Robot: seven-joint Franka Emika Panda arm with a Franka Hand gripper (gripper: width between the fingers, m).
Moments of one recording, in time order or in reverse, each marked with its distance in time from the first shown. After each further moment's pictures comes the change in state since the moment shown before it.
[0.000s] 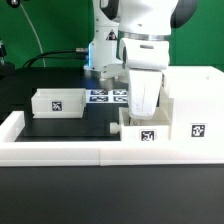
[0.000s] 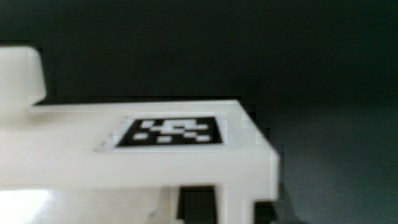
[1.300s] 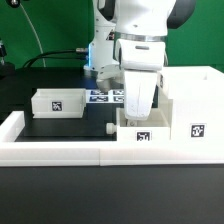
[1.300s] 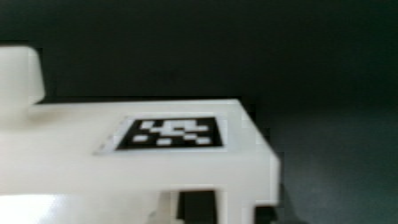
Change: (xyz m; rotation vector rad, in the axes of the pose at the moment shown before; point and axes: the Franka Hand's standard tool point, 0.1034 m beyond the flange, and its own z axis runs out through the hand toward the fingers) arm -0.006 0.000 0.002 -0.001 0.006 0.021
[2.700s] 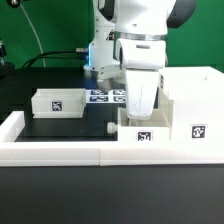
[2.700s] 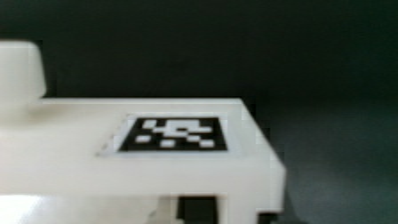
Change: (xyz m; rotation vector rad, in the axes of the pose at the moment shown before) arm 0.001 0.002 -0.002 -0.003 0.002 -0.022
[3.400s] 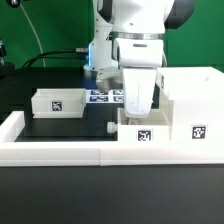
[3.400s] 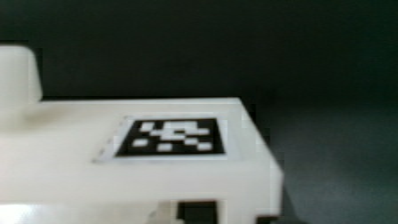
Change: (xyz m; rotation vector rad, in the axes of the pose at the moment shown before) arm 0.001 0.001 0.001 -0.032 0.028 0.015
